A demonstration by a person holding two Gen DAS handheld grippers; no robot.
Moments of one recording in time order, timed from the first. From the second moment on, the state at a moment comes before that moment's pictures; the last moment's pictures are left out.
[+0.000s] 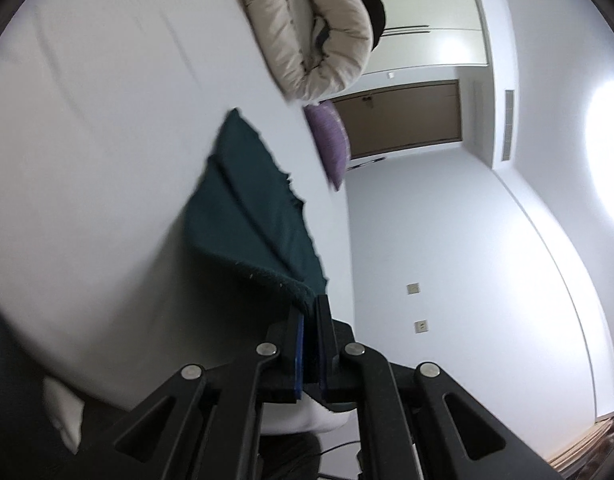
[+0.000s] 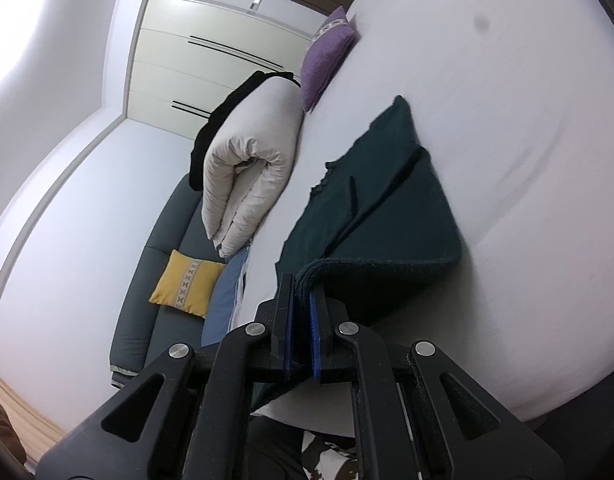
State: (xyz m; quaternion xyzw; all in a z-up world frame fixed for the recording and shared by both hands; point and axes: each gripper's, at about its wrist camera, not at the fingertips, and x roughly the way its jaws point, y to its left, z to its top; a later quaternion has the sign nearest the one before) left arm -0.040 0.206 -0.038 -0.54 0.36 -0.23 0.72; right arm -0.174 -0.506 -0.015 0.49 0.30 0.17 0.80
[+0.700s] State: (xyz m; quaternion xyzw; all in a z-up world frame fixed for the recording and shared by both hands) left arm 0.184 0.185 -0.053 -0.55 0.38 -0.20 0.72; right arm 0.007 -0.532 0.002 0.54 0.27 0.13 0.79
